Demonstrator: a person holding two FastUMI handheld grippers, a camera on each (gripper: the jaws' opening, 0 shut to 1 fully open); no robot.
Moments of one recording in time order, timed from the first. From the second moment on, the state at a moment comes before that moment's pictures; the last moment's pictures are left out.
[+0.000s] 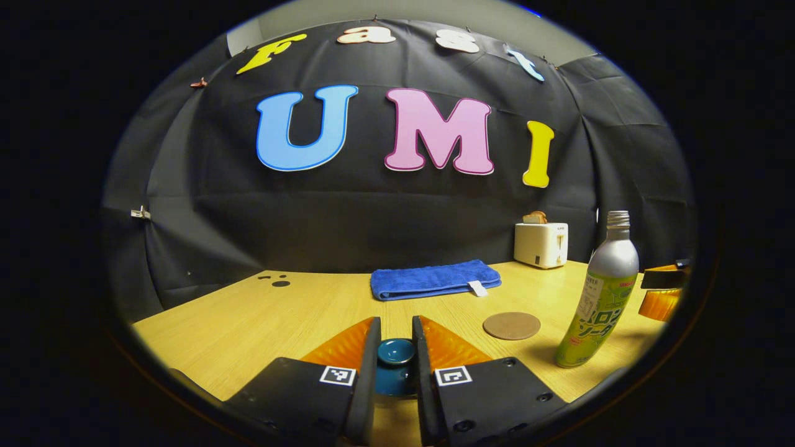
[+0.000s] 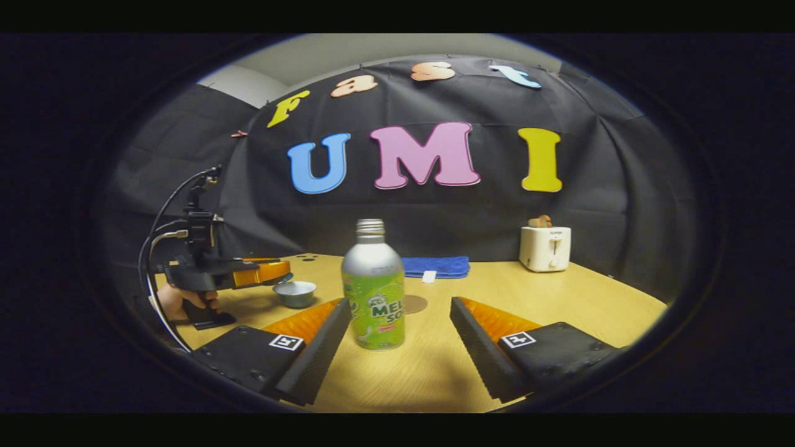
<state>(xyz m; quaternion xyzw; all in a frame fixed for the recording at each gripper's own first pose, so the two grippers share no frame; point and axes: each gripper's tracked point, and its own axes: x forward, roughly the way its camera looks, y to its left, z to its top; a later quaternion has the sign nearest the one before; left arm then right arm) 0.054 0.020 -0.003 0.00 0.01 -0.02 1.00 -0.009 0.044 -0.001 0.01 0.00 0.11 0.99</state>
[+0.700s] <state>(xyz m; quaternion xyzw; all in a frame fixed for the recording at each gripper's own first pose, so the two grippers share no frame) 0.025 0.081 -0.003 0.00 0.00 0.00 1.00 0.044 0.073 -0.009 0.01 0.02 0.07 1.00</state>
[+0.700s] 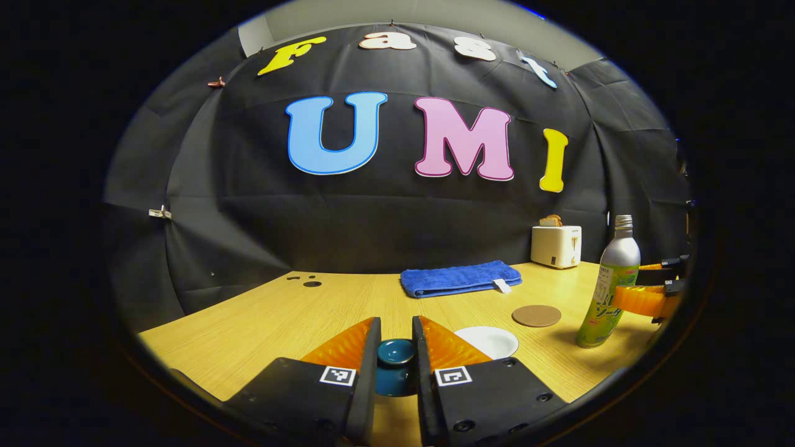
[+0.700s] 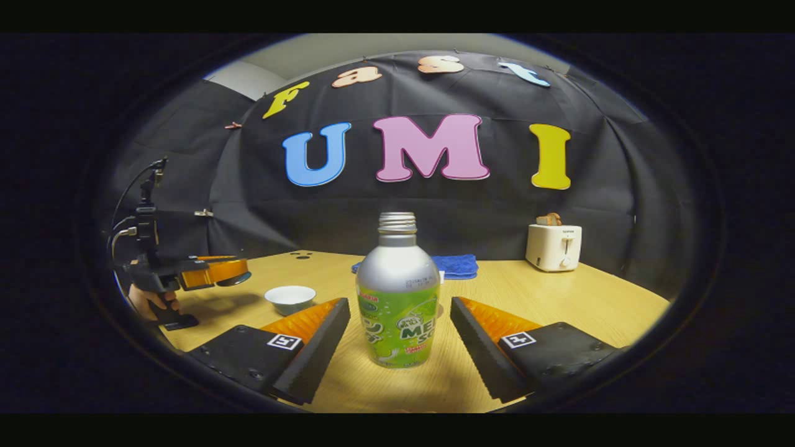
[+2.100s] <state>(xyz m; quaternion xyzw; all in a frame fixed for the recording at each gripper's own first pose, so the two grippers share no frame) 0.028 0.126 -0.006 0.00 0.00 0.01 1.00 0.090 0.095 0.018 -0.17 0.01 0.04 0.98</state>
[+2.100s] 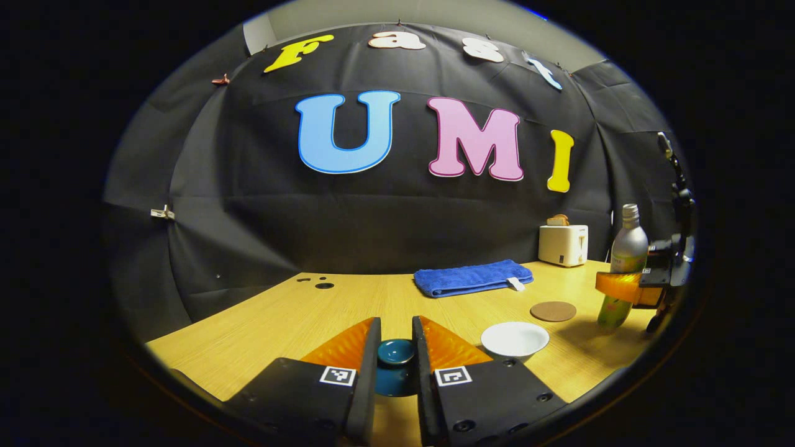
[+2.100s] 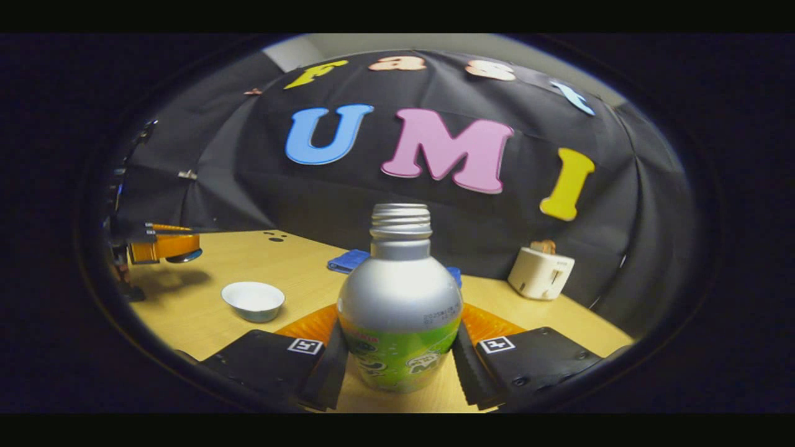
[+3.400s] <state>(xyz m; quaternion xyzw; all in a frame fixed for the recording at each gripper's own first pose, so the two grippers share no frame) 0.027 0.166 -0.007 0.00 0.00 0.03 1.00 0.163 0.141 -0.023 -0.69 -0.04 0.12 0.71</state>
